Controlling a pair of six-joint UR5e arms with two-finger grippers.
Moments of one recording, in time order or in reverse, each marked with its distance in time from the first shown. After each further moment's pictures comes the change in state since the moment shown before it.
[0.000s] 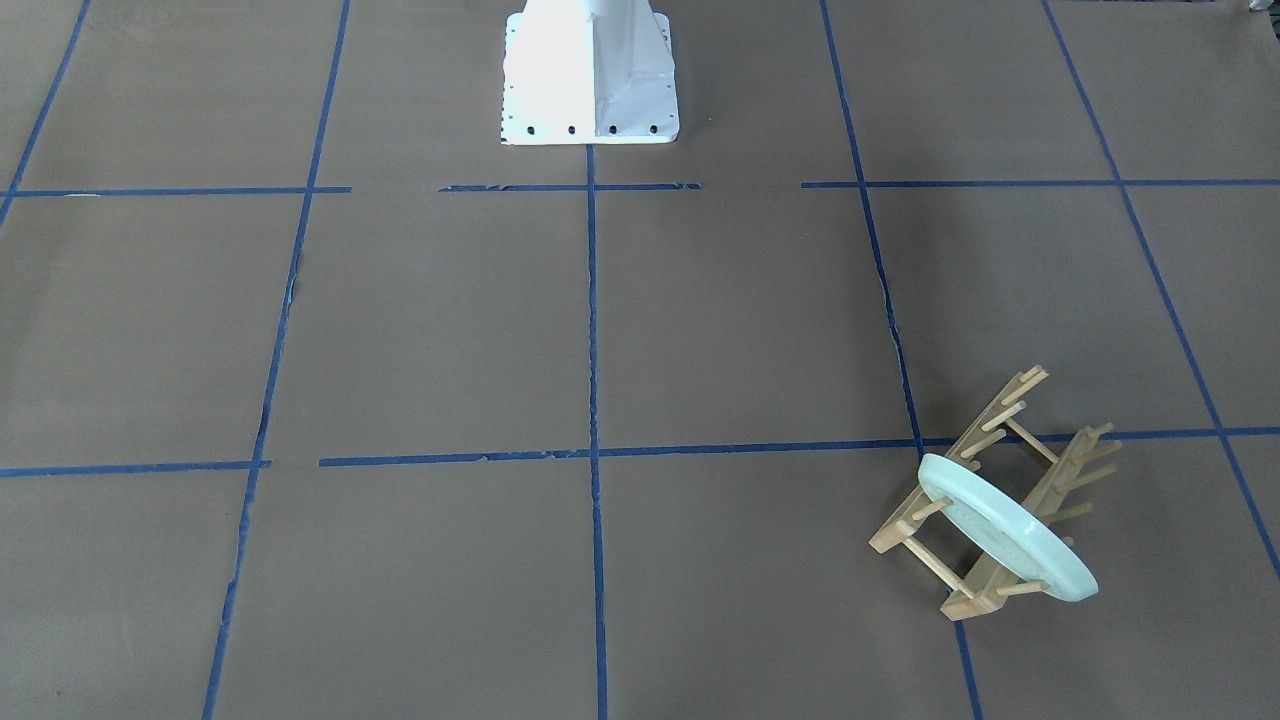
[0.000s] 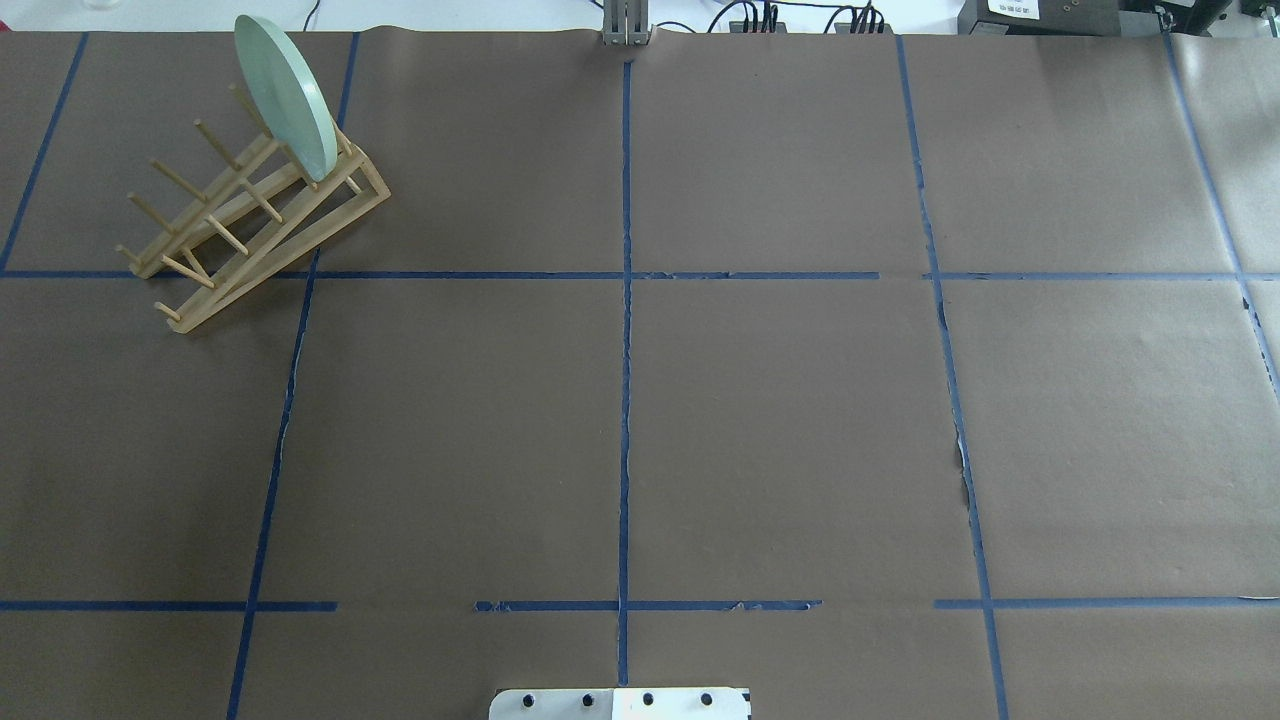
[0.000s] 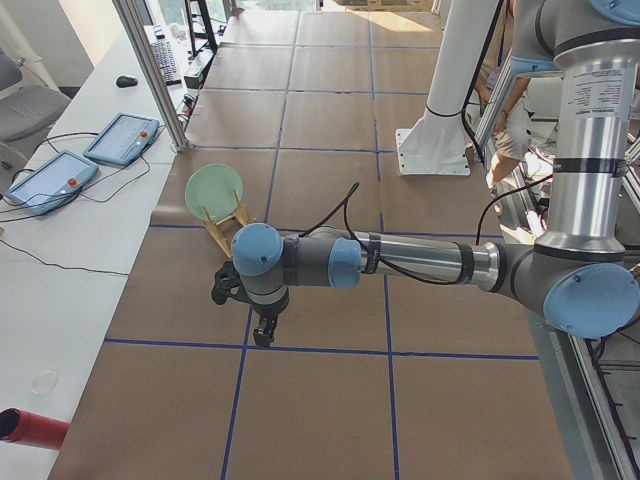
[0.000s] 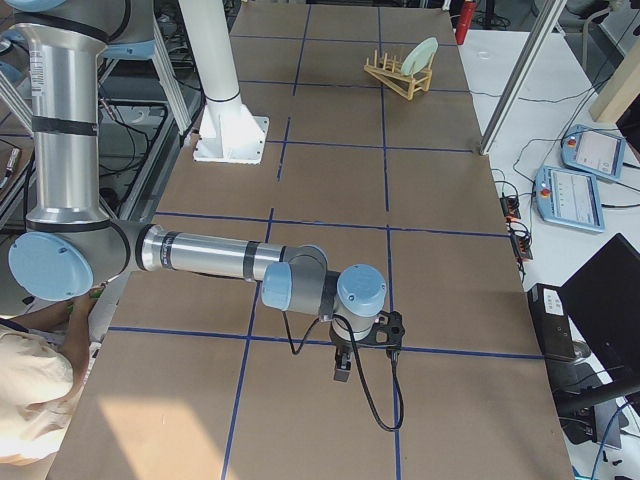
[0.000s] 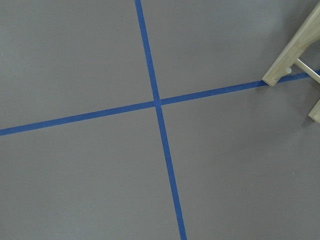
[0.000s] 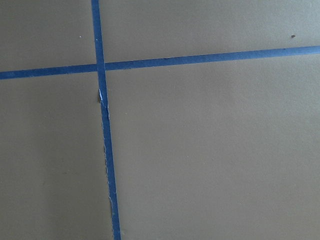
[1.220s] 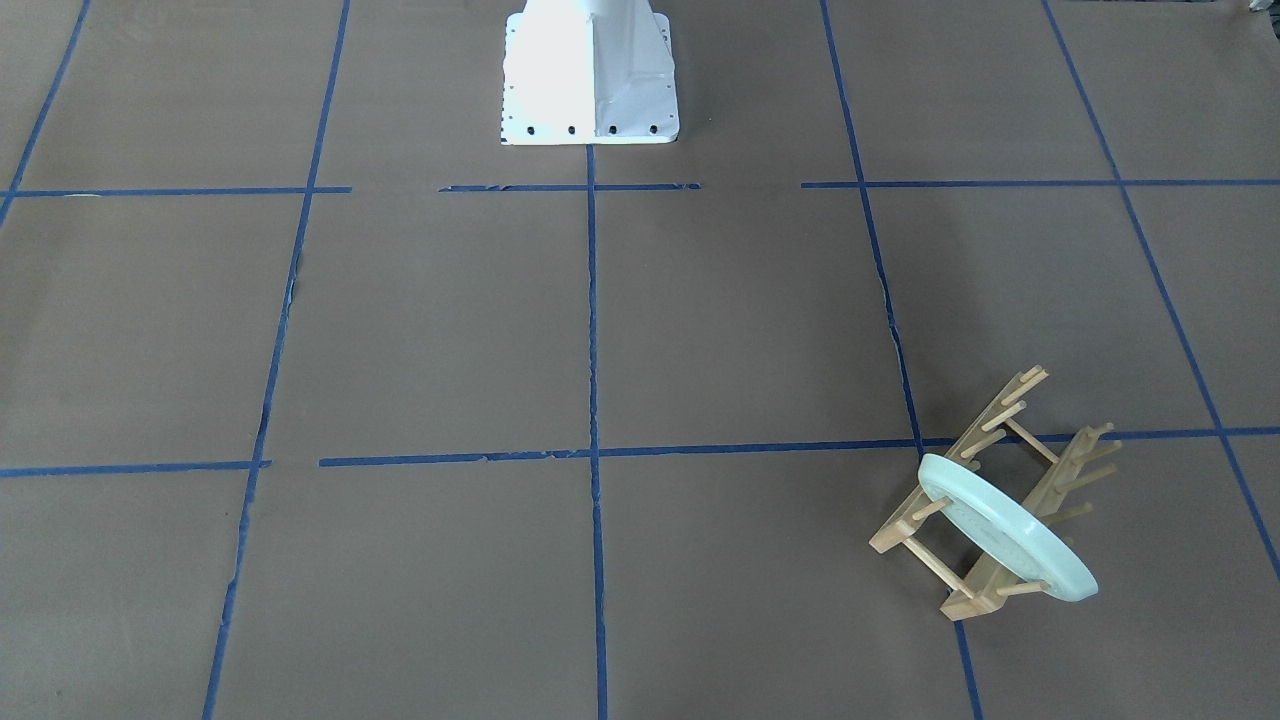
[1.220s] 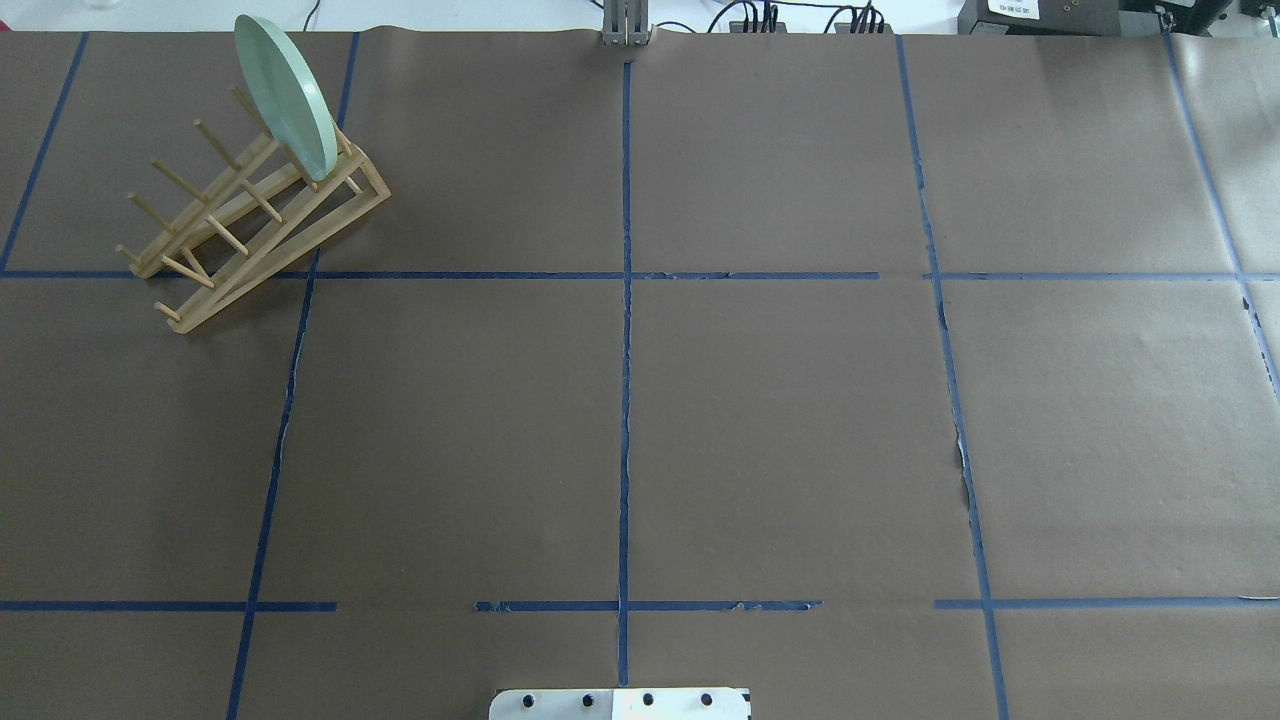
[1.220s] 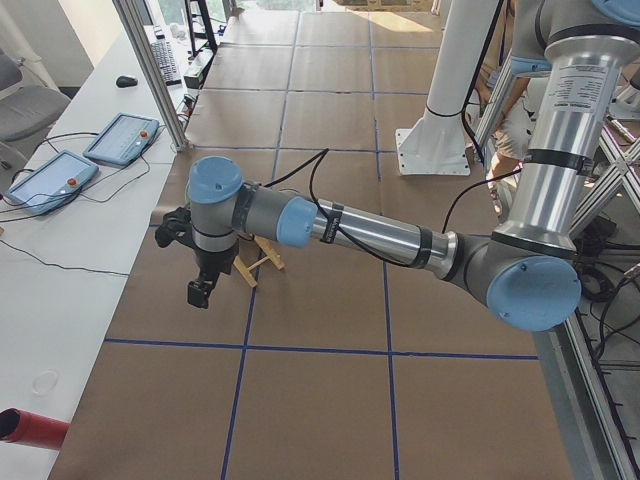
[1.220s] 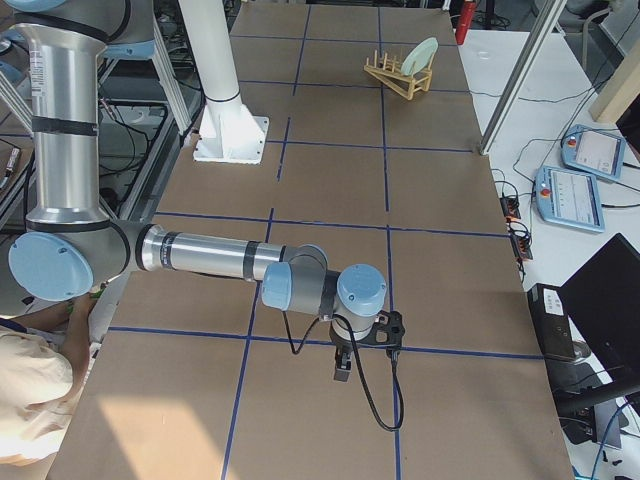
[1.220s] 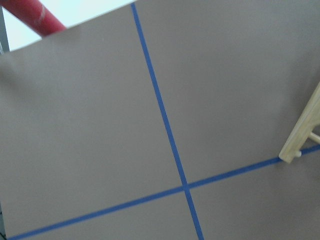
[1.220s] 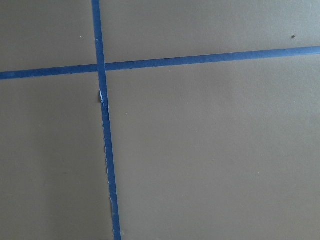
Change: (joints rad) left arm 0.017 -0.263 0.092 -0.249 0.124 -0.271; right arm 0.000 0.000 0.001 0.000 0.000 0.000
